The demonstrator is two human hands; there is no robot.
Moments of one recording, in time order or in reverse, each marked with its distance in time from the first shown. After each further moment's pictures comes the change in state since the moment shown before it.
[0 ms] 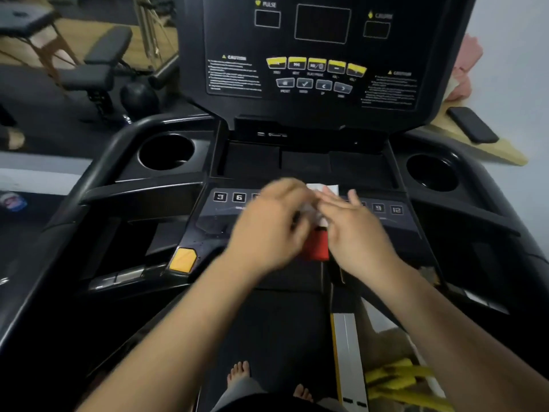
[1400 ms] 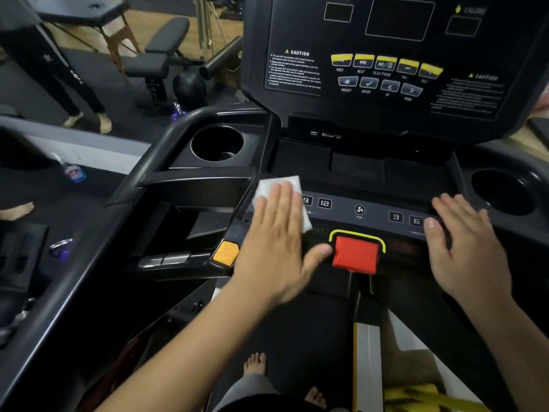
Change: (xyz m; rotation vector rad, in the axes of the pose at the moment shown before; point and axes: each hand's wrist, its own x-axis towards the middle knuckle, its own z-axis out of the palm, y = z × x) left_hand -0.053 -0.023 -0.007 0.567 -0.310 -0.306; right_hand -0.010 0.084 0.003 -0.157 0.343 0.111
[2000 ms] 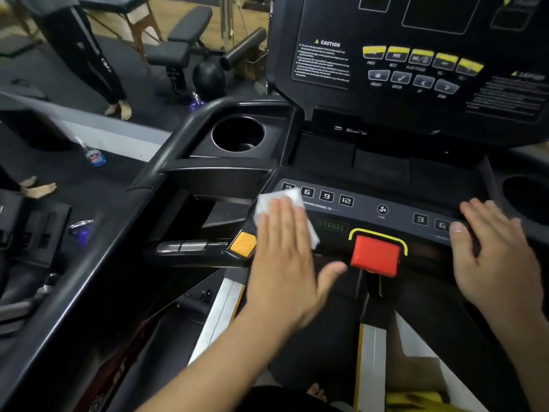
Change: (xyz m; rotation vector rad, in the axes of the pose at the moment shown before) left_hand -0.034 0.012 0.009 0.009 0.027 -0.165; right_hand 0.002 0.001 0.004 0.005 0.034 -0.005
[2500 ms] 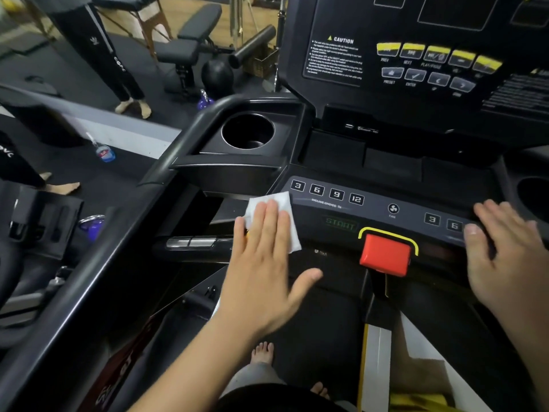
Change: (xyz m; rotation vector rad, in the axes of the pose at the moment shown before) left_hand -0.024 -0.040 -0.002 -0.103 0.037 0.012; right_hand -0.001 0.005 0.002 0.002 0.006 0.000
